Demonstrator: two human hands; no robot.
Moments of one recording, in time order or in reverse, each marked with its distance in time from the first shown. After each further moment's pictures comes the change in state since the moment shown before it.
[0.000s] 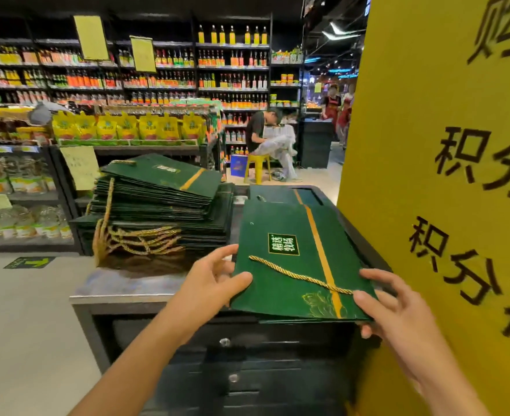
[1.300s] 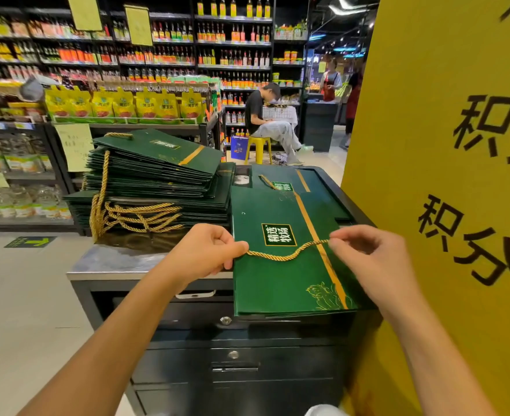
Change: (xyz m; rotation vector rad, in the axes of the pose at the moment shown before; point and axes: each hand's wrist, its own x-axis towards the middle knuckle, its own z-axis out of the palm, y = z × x) left_hand 0.027 0.004 -0.020 0.226 -0.065 -0.105; right_hand 0.030 -0.021 0.036 -0.363 0.031 -0.279
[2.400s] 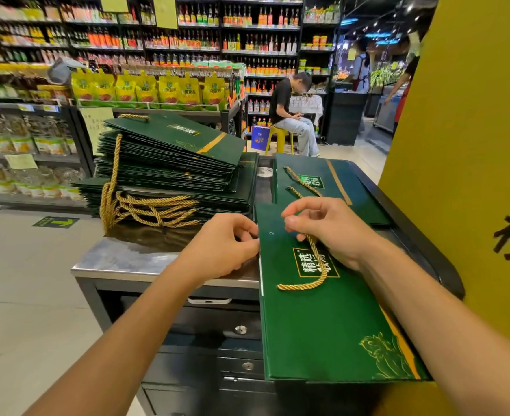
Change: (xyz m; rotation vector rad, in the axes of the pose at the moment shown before) left_hand 0.029 -0.015 -0.005 0.120 0.078 0.124; right_hand 0.091 0.003 0.092 0.176 -0.594 0.058
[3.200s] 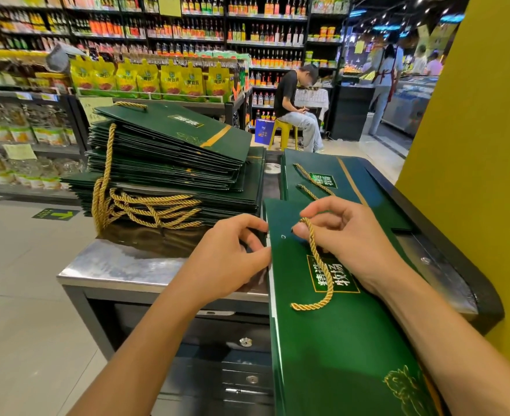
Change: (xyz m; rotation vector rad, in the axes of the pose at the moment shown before) left_hand 0.001 -0.012 0.005 -0.078 0.034 0.039; right_hand -0.006 0.005 0.011 0.087 0.105 -0.064
